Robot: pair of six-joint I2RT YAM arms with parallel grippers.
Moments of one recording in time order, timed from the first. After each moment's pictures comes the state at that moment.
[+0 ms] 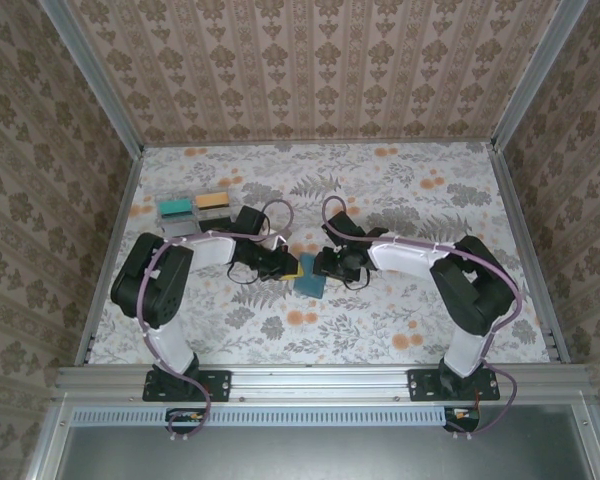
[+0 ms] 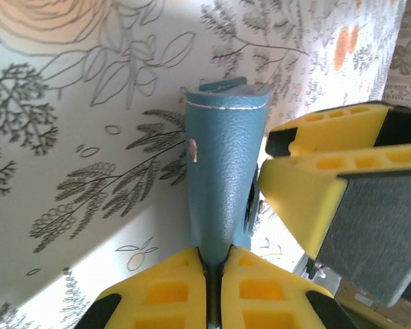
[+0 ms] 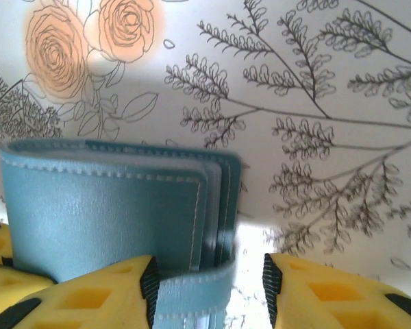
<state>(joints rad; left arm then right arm) -0.49 1.77 0.90 -0.27 0.83 -0.51 0.66 1.76 1.05 -0.42 -0.15 0.86</state>
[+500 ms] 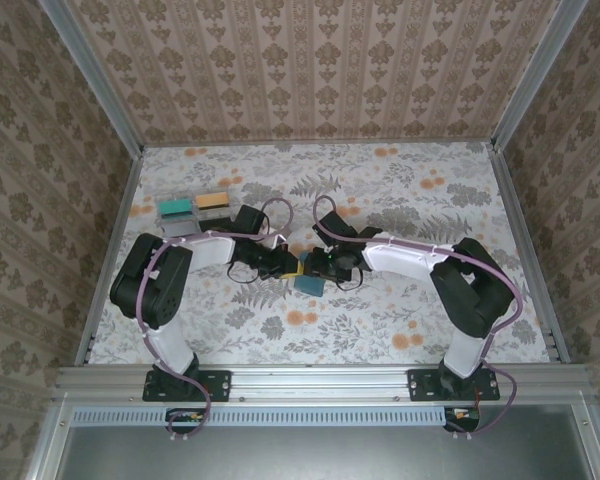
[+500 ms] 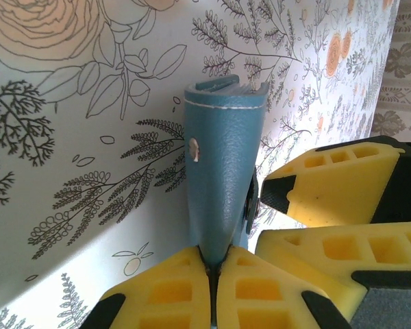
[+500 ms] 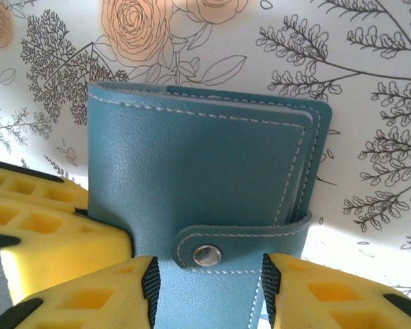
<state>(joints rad) -0.49 1.77 0.90 -0.26 0.84 -0.51 0.71 1.77 1.10 -0.43 -0.18 0.88</state>
